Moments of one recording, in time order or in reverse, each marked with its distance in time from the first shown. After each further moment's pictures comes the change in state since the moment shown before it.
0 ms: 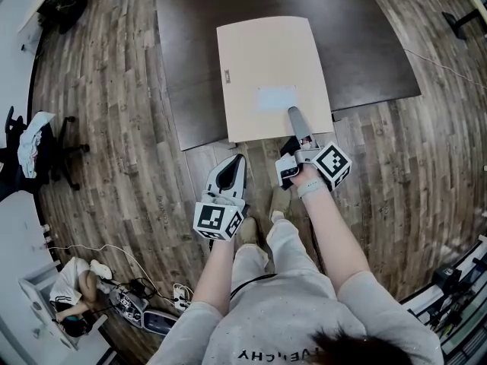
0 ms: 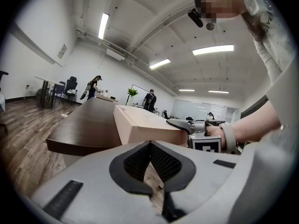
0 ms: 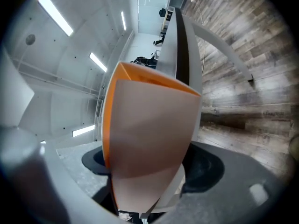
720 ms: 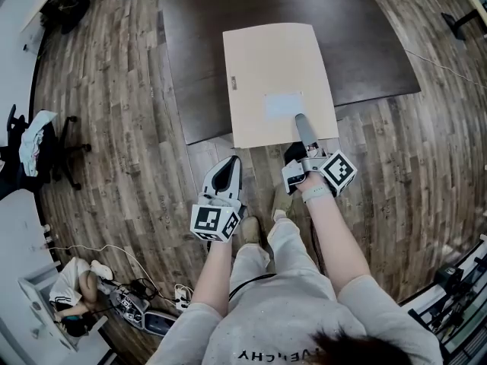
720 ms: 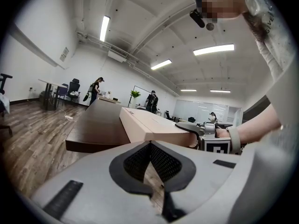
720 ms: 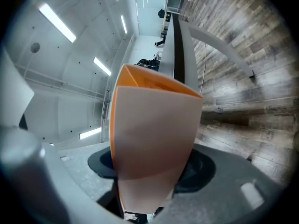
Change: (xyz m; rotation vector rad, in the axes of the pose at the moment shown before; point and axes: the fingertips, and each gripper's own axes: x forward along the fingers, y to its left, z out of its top) left arm -0.027 0.016 0.006 0.007 -0.005 0.031; right arm -0.026 0.006 -0.009 0.008 -0.011 0.042
